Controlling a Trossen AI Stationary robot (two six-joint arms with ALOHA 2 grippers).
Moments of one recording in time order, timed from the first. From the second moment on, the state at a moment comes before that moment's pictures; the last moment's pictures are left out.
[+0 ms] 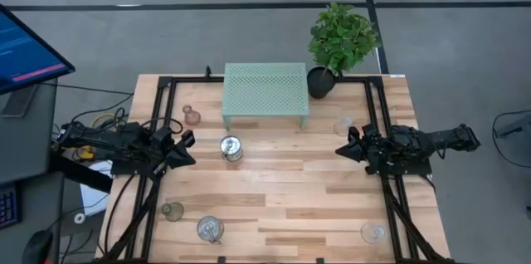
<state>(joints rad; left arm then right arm) -0.19 0.01 0.08 0.36 0.22 -0.42 0.17 0.01 0.04 0.00 0.05 0.58</state>
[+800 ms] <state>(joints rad) -0.19 0.08 0.11 0.54 -0.23 -0.56 0.15 0.01 0.04 -0.02 0.17 0.68</state>
